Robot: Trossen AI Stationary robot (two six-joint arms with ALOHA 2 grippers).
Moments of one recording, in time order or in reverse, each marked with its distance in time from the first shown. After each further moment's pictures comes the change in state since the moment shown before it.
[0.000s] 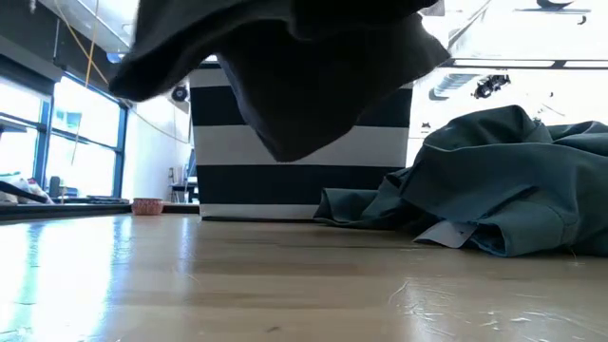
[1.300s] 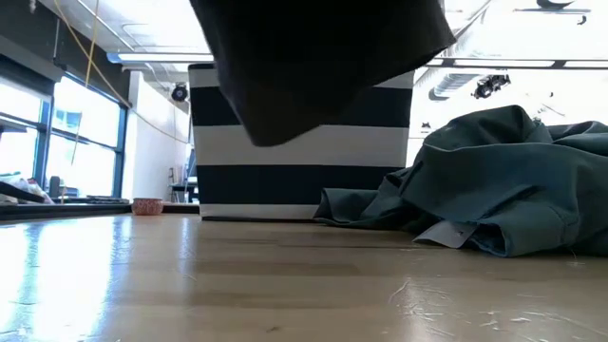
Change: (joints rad) left arm 0.239 0.045 0.000 0.171 0.793 -0.044; right arm 0.046 -0.025 0.000 0.013 0.062 -0.034
